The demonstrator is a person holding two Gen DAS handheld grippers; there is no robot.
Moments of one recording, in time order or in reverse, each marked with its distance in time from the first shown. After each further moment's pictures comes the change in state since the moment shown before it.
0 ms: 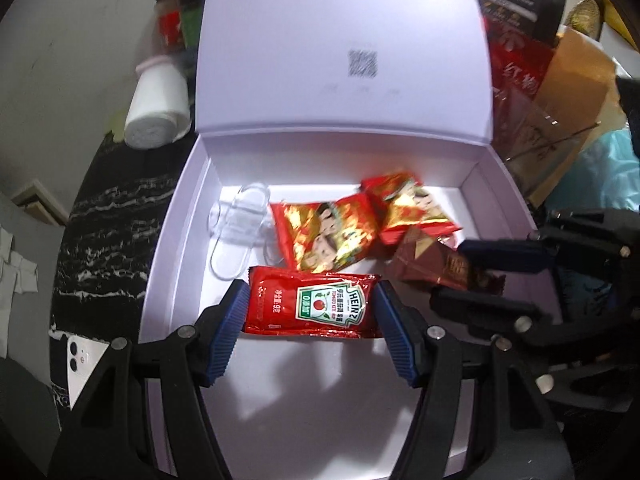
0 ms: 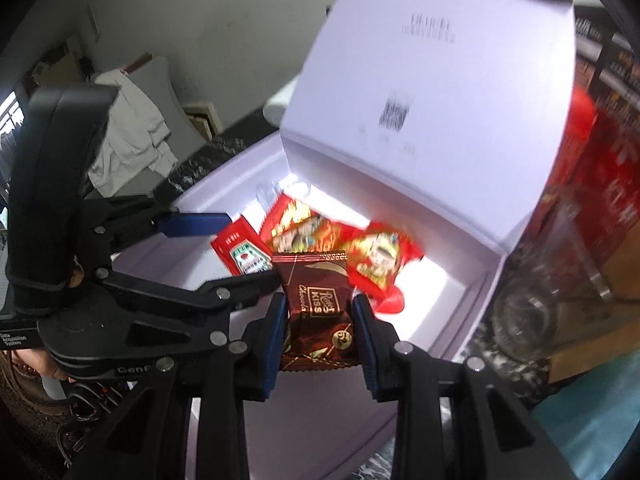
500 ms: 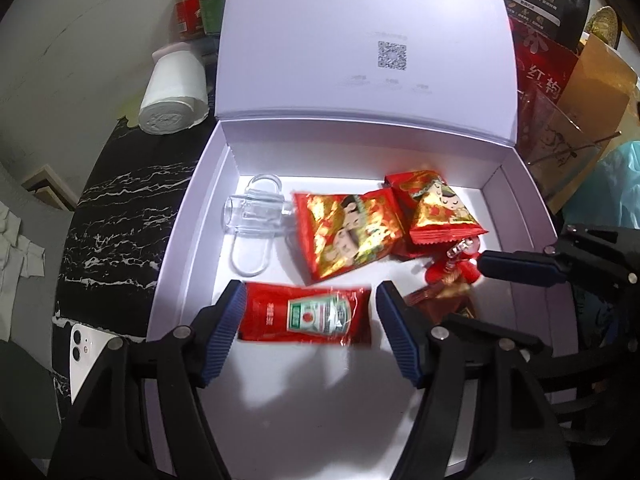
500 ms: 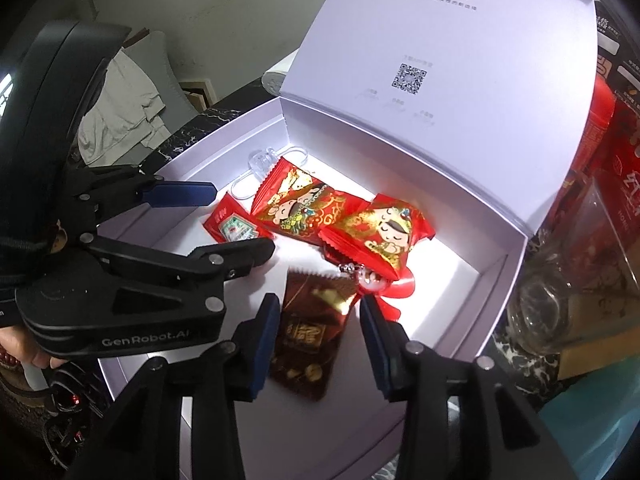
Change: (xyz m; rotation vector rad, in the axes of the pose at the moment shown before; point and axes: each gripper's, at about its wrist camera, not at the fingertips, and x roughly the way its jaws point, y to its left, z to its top) left arm 0.003 0.001 -0.001 -0.042 0.016 0.050; right arm 0.020 0.008 -0.006 -0.035 0.057 -0.040
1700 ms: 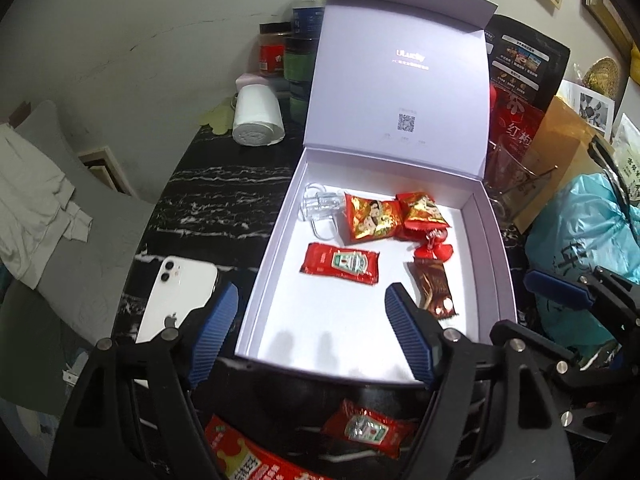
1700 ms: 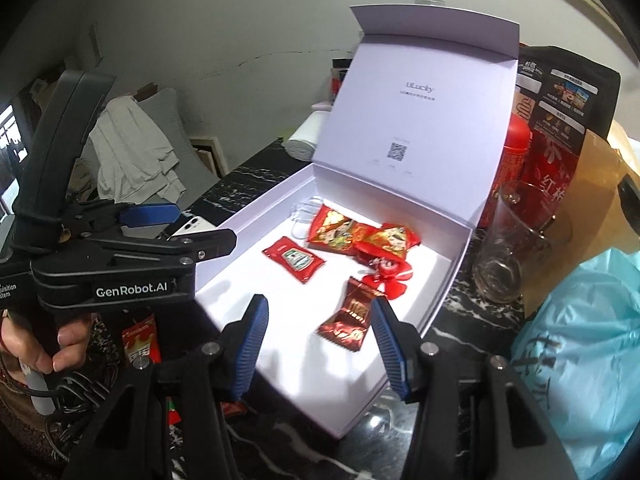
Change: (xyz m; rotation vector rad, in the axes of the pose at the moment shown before) left arm -0.120 0.021 -0.051 -0.138 -0.126 0.069; right arm -0.113 0.048 -0.042 0.066 -0.215 -0.032
